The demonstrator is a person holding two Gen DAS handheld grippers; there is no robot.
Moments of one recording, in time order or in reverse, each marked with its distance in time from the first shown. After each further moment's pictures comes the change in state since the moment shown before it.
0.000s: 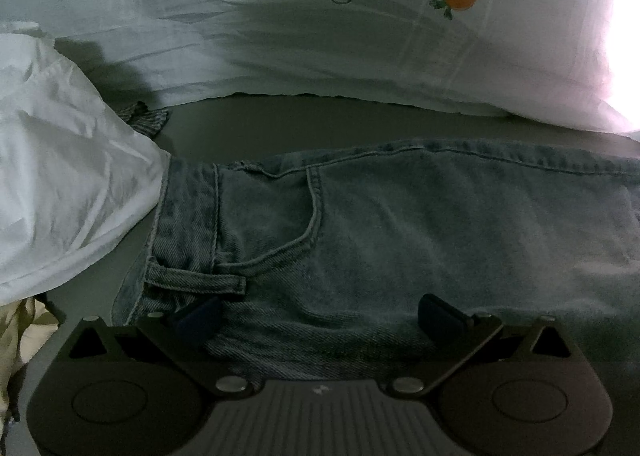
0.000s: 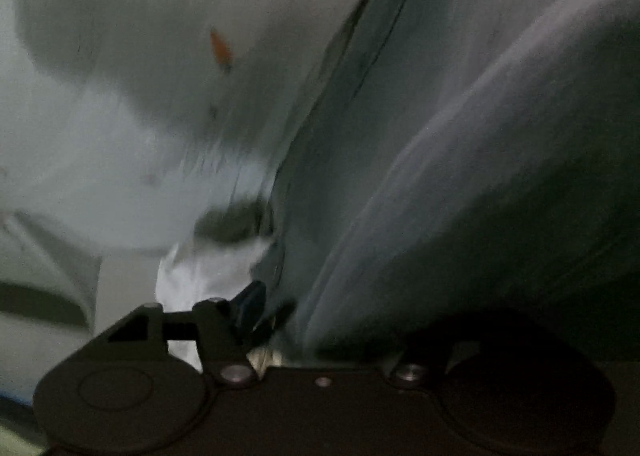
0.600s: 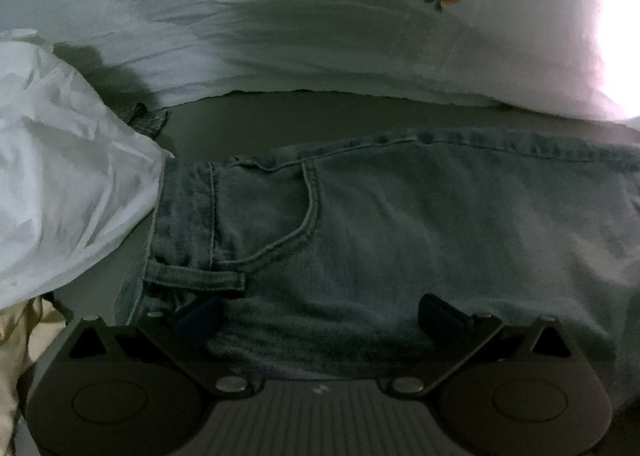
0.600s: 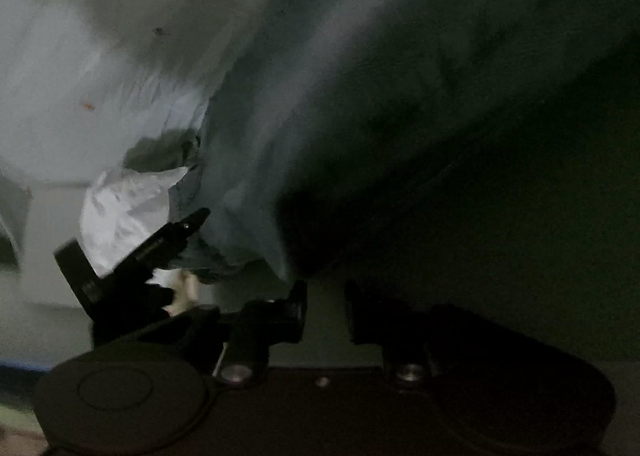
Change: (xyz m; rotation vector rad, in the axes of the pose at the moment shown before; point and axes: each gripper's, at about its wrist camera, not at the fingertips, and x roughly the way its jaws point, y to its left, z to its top) left arm -0.011 0.002 -0.004 0.016 0.007 -0.010; right arm -0.047 0.005 -0.081 -0.185 0.119 -0.231
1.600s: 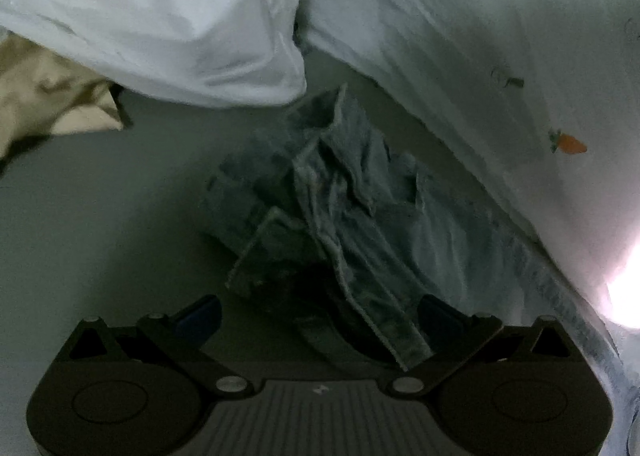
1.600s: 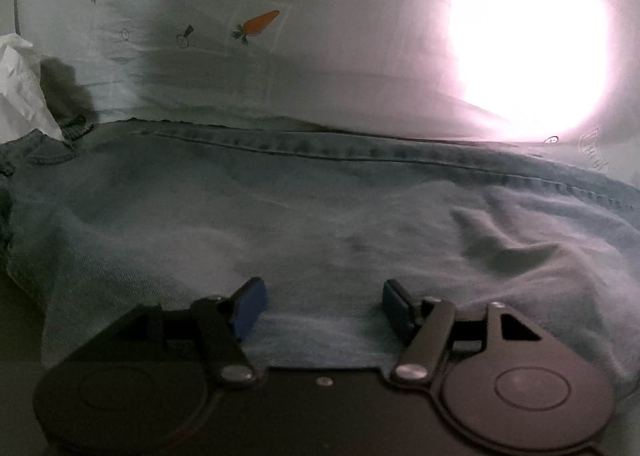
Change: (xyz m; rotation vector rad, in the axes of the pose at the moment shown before) left arm -0.010 0.076 -0.065 -0.676 -0.017 -0.093; right arm 0.057 0.036 -0.020 -0.749 -0.499 -0.621
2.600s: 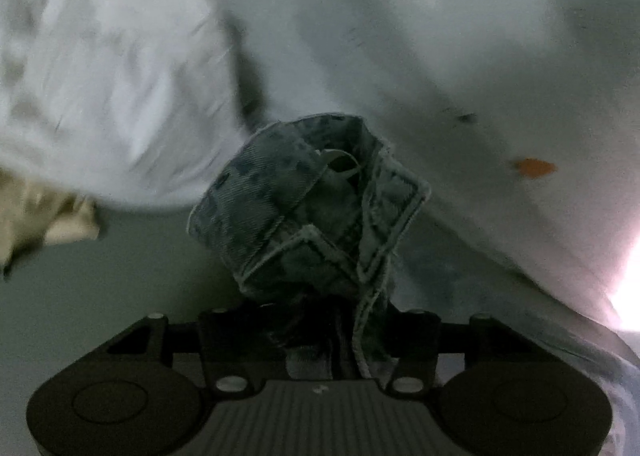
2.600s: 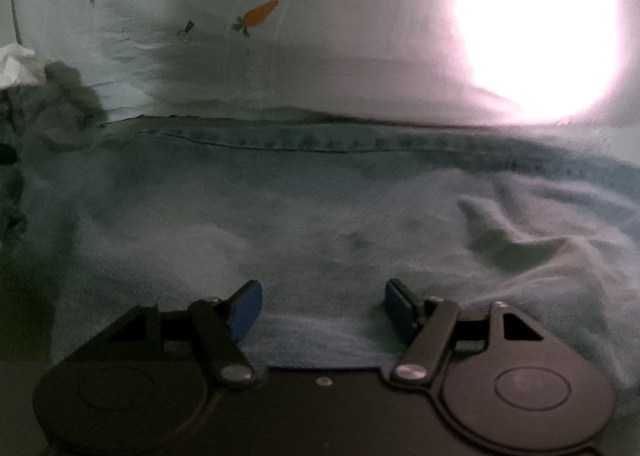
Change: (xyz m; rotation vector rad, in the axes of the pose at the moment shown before) left arm -0.037 -0.079 0.021 0.180 -0.216 0.046; right arm -0.002 -0.020 0.020 0.078 0.100 0.108
